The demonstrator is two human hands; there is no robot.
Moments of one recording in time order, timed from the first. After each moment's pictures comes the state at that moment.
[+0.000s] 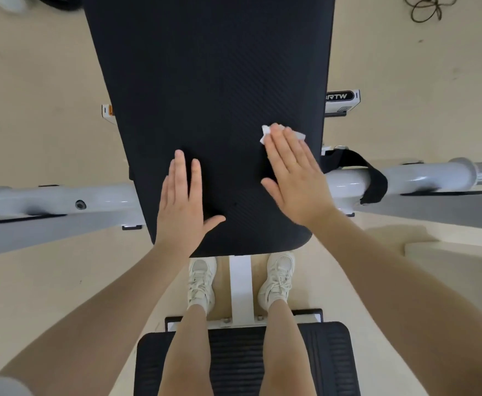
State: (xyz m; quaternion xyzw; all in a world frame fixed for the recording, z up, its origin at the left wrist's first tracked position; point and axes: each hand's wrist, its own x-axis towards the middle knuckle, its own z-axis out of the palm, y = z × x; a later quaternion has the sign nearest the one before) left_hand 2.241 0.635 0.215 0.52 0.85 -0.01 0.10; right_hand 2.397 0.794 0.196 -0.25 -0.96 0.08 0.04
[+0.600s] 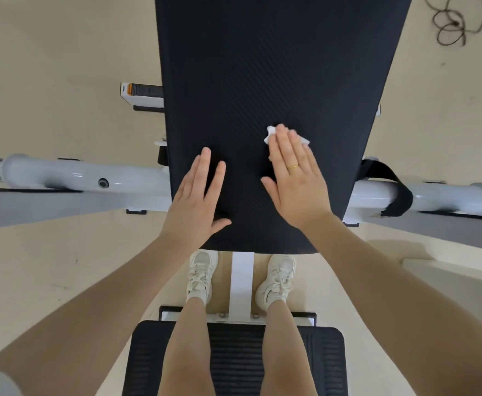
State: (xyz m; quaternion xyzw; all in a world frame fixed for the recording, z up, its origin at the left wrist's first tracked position) left_hand 2.210 0.601 0.213 0.56 0.82 0.03 0.13; right_hand 2.345 0.759 0.200 -0.26 -0.96 0.07 0.03
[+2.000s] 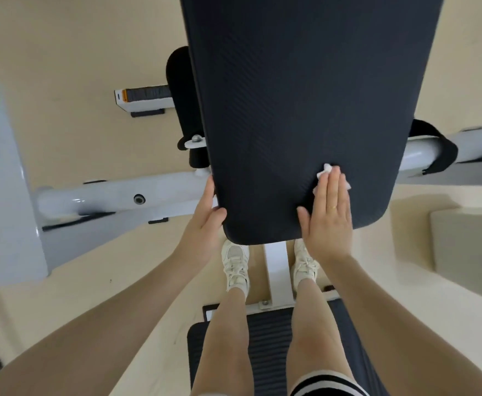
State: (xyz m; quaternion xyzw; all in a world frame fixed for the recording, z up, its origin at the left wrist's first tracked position) left_hand 2.157 0.553 0.222 0.21 0.68 0.38 0.59; right_hand 2.356 0.642 0.166 -0.53 -0.84 0.10 0.00
